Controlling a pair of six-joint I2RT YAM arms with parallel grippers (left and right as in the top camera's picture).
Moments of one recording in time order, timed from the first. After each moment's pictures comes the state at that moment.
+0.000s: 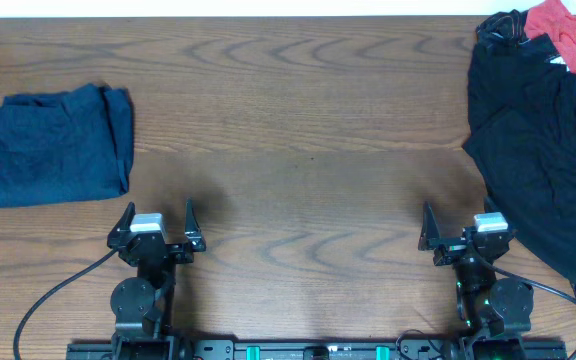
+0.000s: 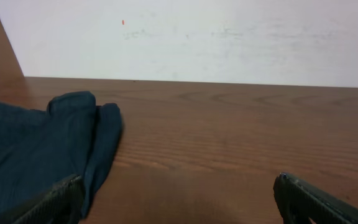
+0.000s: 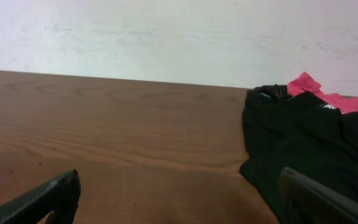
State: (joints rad) left arm -0.02 0.01 0.02 -0.11 -0.06 -0.04; right arm 0.08 0.01 0.01 -0.07 -0.03 -0.01
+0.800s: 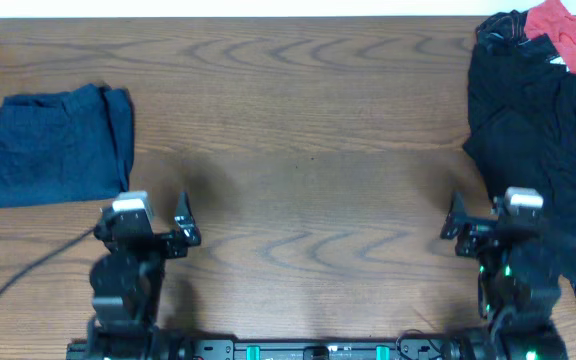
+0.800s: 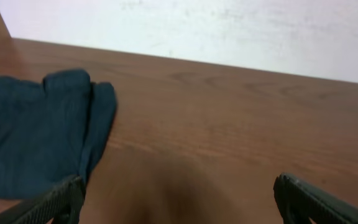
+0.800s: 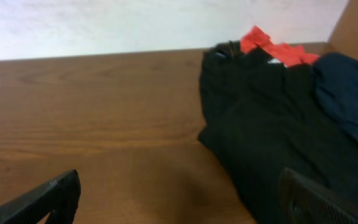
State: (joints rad) left arm -0.02 0.33 0.39 -0.36 -0.04 -0.15; right arm 0.08 0.38 0.43 -0.41 0.18 0.09
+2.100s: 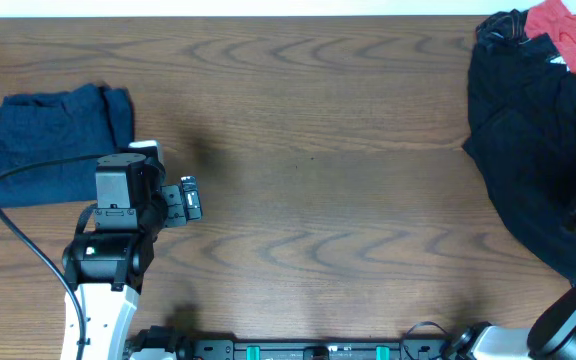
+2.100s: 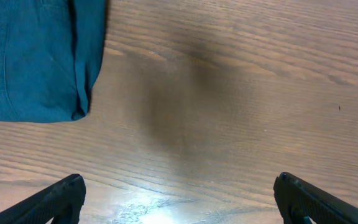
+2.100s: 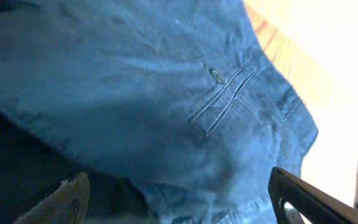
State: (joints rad) left arm -0.02 0.96 0.84 -0.77 -0.04 -0.15; right arm -0.67 1.58 0.83 -0.20 0.54 0.15
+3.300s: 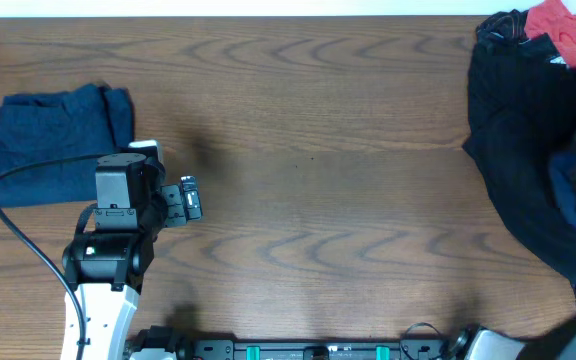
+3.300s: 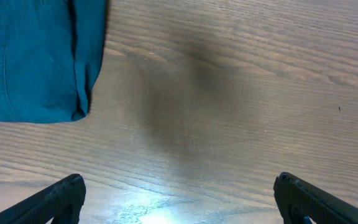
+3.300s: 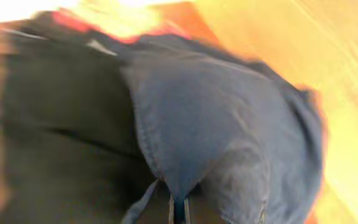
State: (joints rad) left arm -0.02 0.96 0.84 -0.77 -0.04 -0.15; right arm -0.43 1.37 1.08 -0.28 0.14 -0.17
